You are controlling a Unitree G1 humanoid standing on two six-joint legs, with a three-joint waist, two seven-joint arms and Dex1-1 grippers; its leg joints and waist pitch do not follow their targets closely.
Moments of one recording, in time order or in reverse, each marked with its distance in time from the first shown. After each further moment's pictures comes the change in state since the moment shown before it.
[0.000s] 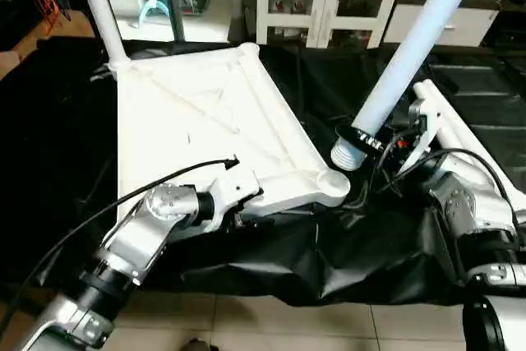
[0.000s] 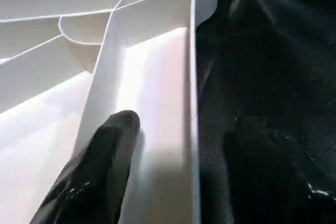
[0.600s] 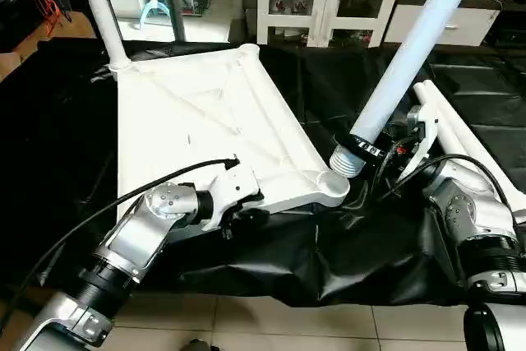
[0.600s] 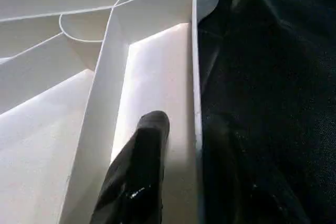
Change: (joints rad) left arm -0.001 -0.002 0.006 0.008 0.013 -0.007 -0.013; right arm 0.019 0.001 0.003 -0.017 0.000 0.013 0.012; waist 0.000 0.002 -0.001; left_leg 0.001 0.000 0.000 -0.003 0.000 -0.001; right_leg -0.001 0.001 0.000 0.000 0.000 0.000
